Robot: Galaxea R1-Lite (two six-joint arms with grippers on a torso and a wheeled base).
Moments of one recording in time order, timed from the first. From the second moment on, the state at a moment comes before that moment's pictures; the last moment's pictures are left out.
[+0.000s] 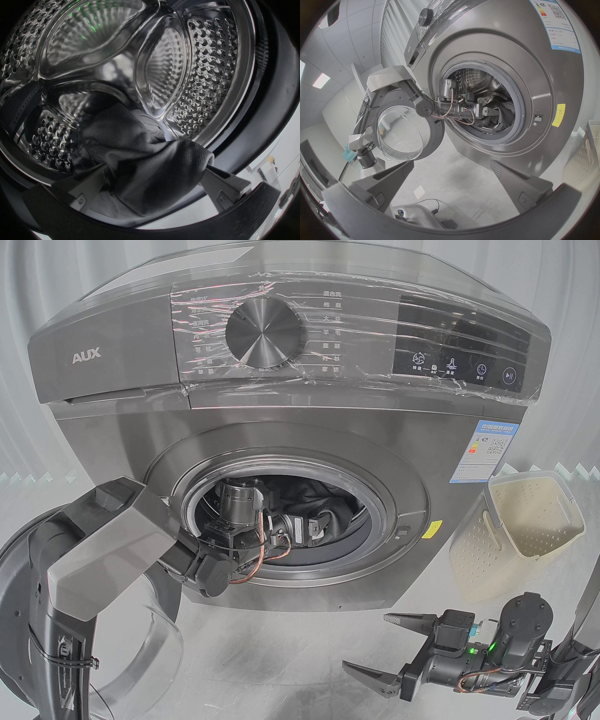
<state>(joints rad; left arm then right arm) -0.51 2.34 -1.28 -0.82 -0.07 -0.19 0.86 1.87 -0.09 -1.54 0.04 0.14</state>
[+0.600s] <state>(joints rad) -0.49 2.49 -1.52 -0.91 0.05 -0.16 0.86 1.87 -0.10 -1.54 0.04 0.13</state>
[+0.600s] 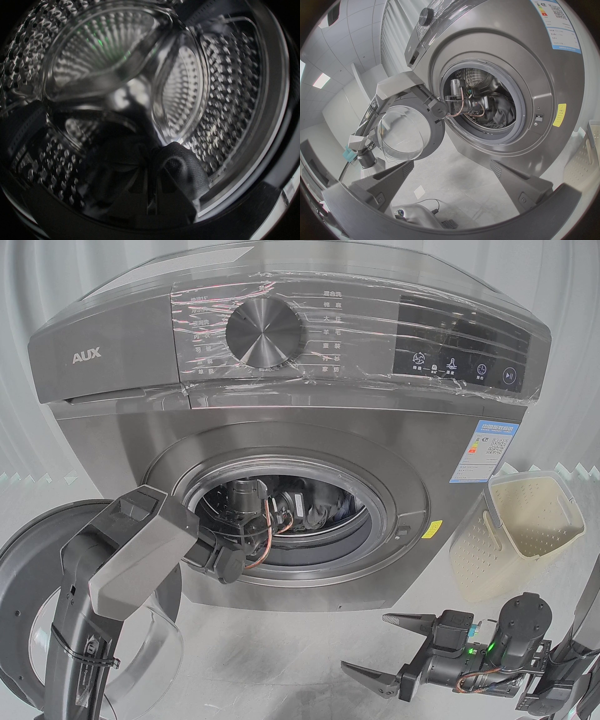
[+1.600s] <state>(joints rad) -0.45 2.61 -1.69 -0.91 0.16 -0.24 0.87 1.88 -0.10 -1.54 0.03 0.14</state>
